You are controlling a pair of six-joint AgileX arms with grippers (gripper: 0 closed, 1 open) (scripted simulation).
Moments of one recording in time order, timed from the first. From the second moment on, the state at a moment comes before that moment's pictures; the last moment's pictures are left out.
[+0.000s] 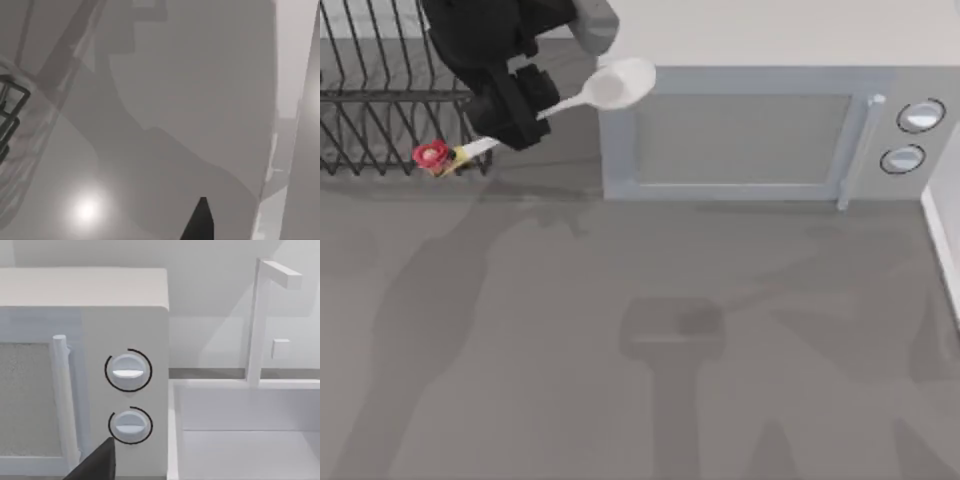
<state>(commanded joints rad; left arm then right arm) -0.44 2.00 2.10 -1.54 0.03 0.70 0.00 0.00 0.00 0.00 0.00 0.00</state>
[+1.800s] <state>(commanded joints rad) 0.18 1.00 1.11 -0.12 0.19 0.02 0.00 0.00 0.00 0.00 0.00 0.00</state>
